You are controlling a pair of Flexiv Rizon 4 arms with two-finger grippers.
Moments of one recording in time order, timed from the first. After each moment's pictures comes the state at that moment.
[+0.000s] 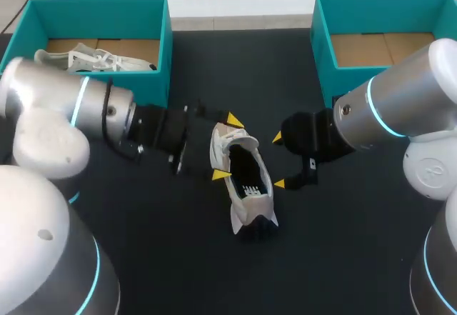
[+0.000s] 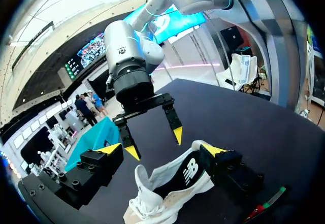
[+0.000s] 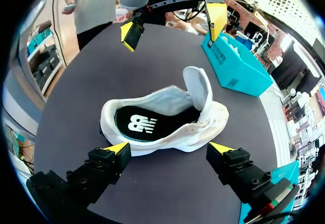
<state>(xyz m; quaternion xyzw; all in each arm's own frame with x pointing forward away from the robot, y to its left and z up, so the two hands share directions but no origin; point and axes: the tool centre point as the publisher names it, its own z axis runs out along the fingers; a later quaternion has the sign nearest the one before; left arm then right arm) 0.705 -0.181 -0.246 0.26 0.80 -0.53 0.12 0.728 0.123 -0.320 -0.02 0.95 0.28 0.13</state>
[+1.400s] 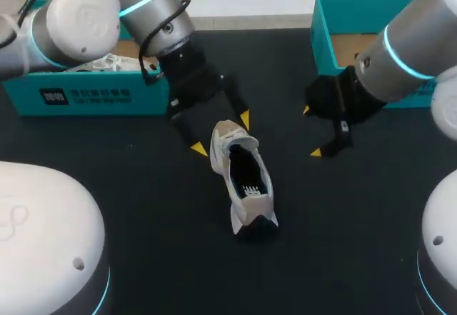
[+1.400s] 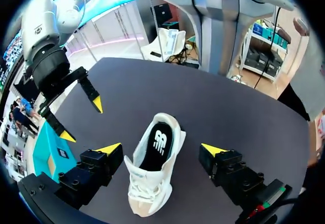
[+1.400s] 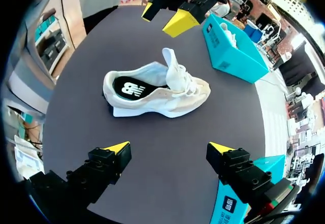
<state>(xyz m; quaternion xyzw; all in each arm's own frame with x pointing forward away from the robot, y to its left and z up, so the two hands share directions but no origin) 0.726 -0.164 -0.238 0.49 0.82 -0.30 -0.06 0.765 0.048 -0.266 -0.04 0.98 0.18 0.11</state>
